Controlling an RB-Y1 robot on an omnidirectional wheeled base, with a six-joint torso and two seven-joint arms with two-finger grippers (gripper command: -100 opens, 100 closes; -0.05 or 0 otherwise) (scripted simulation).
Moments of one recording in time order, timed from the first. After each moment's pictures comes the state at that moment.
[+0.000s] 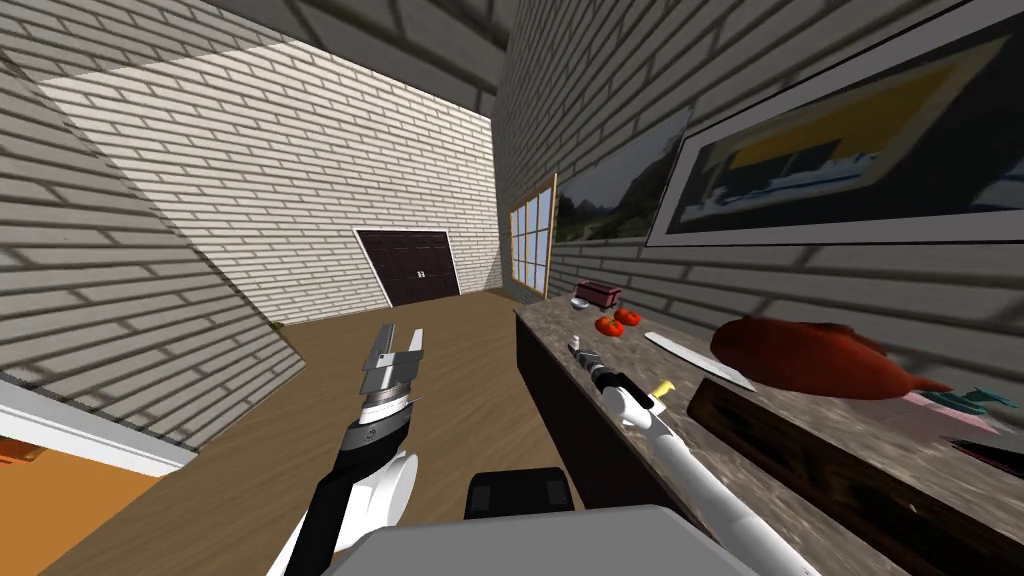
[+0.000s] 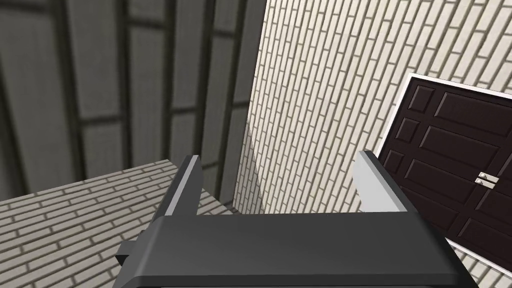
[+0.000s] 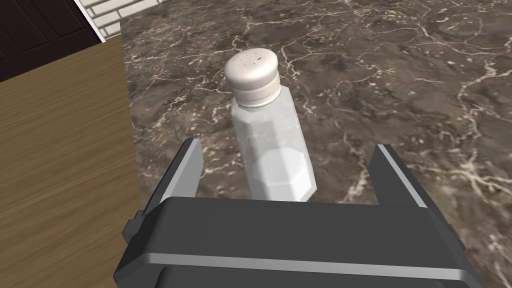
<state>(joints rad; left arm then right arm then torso) 0.52 0.02 -0.01 -2.26 0.07 -0.55 0.03 -0.01 -0.48 0.13 -1.34 -1.08 -0.10 -1.20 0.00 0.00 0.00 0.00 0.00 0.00</state>
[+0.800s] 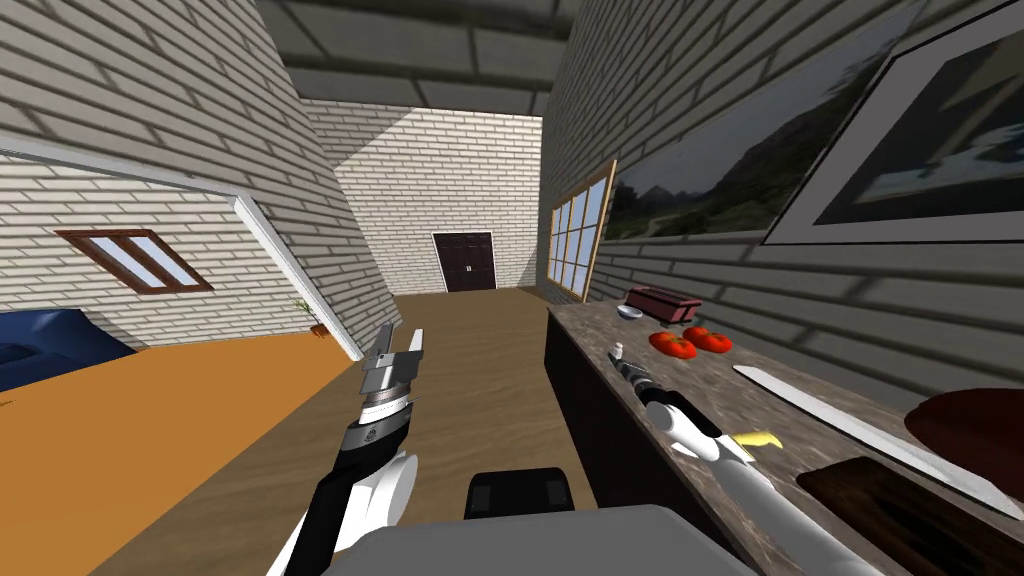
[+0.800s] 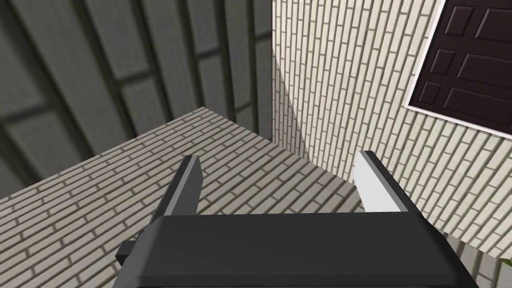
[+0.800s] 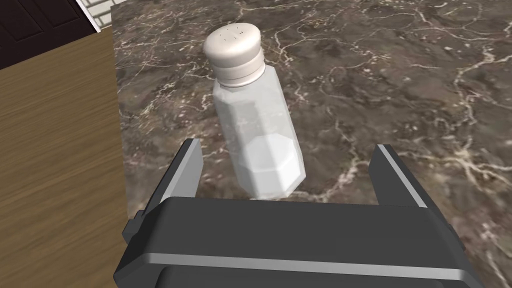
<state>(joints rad) 0.52 0.02 -0.01 -2.26 0.07 -0.55 0.03 0.07 -0.66 0.07 -1.16 -1.19 -0.24 -1.34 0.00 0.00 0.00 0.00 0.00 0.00</state>
